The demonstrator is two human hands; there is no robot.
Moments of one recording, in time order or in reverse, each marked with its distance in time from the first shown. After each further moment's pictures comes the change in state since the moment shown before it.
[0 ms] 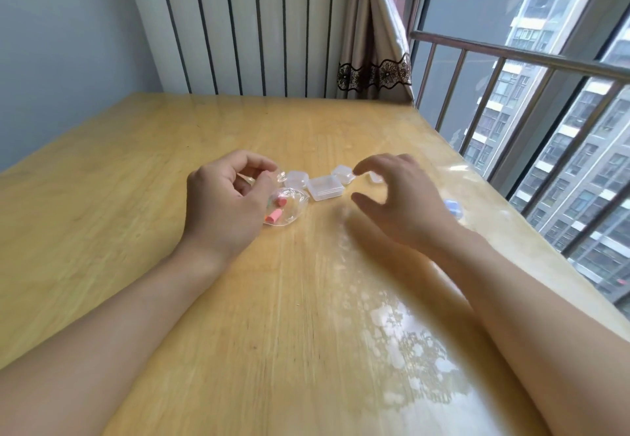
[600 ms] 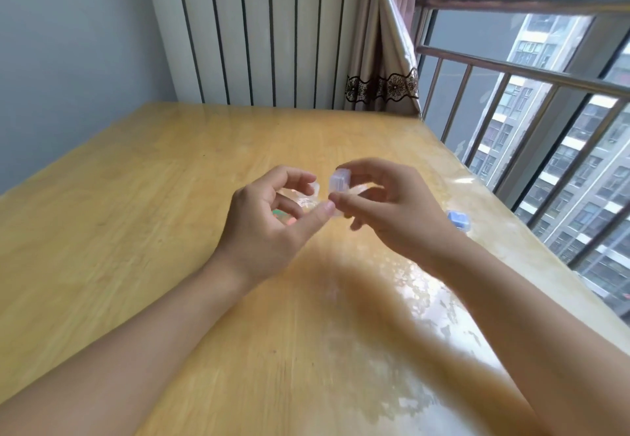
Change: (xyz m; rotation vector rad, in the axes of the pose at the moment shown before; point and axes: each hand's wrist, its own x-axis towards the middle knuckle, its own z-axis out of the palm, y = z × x) left_hand -0.016 0.011 -0.005 -0.151 -0.260 -0.009; right_hand -0.008 -0.055 -0.019 0.746 -0.093 0.162
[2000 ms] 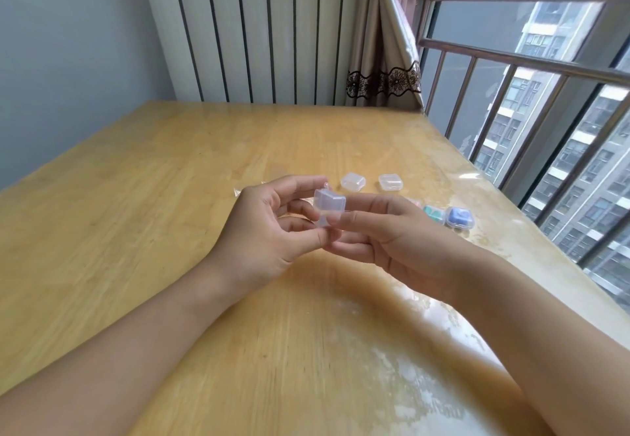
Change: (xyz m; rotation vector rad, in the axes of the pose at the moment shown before) left_hand -0.003 0.001 0.006 -0.227 -0.182 -0.090; right_hand -0.019 0.004 -0.005 0.643 -0.414 0.368
